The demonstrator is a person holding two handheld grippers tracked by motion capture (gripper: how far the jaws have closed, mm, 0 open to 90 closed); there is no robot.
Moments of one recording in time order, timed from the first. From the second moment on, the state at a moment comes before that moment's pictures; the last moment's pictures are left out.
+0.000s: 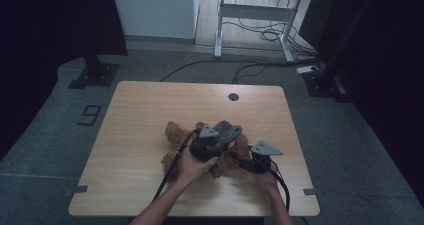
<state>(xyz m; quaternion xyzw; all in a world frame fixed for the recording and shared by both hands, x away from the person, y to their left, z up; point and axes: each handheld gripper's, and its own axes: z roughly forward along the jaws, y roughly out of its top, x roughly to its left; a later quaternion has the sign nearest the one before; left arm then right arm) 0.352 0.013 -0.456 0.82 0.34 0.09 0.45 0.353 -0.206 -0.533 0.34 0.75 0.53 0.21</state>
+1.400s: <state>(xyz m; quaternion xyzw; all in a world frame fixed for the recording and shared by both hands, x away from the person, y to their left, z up) 0.367 0.183 -0.516 0.78 0.49 0.11 0.36 0.354 -0.207 -0.536 0.35 0.74 0.54 0.21</state>
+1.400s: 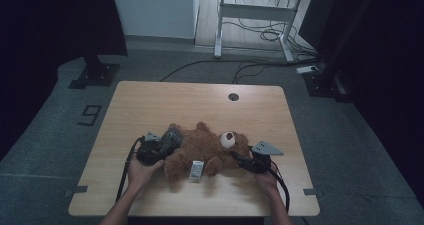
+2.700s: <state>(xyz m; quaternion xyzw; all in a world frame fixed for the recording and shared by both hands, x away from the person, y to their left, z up) 0.304 0.219 -0.468 0.76 0.45 0.17 0.44 0.354 -0.210 -0.538 0.35 0.73 0.54 0.20</state>
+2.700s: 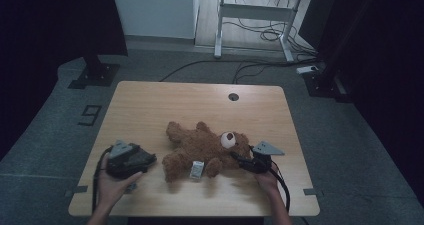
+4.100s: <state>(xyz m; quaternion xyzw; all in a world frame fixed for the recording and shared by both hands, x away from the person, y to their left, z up) 0.373 0.122 -0.501 0.77 0.44 0.11 0.46 0.380 -0.201 -0.508 0.33 0.74 0.53 0.24</state>
